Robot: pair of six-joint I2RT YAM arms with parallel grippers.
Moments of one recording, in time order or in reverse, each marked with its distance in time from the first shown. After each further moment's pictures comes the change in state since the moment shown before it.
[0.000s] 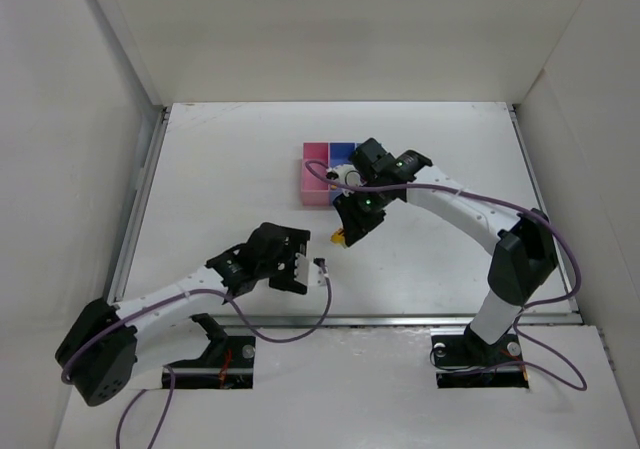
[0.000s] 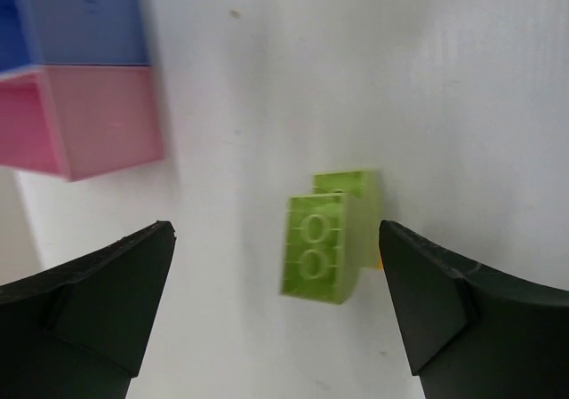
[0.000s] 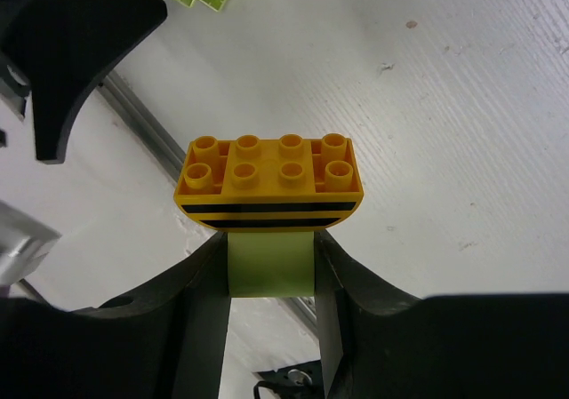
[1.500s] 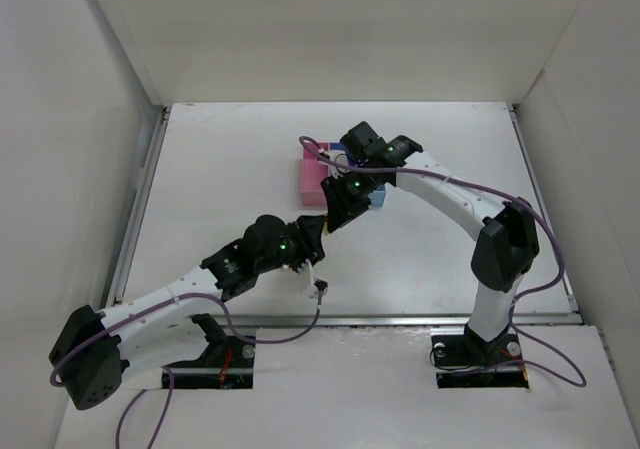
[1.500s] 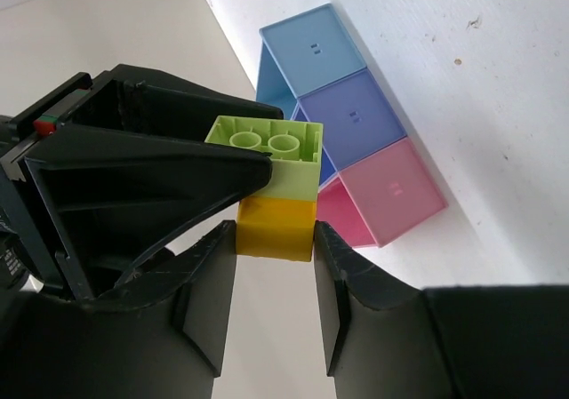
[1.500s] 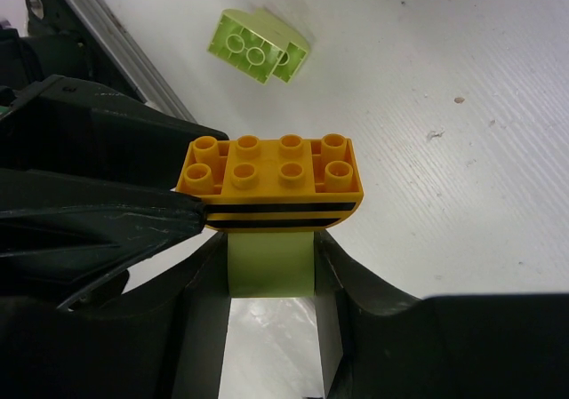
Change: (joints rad) left arm -0.067 -0.080 0.093 0.138 0.055 0.772; right arm -0.018 0.124 0.182 0.007 -0.148 0.117
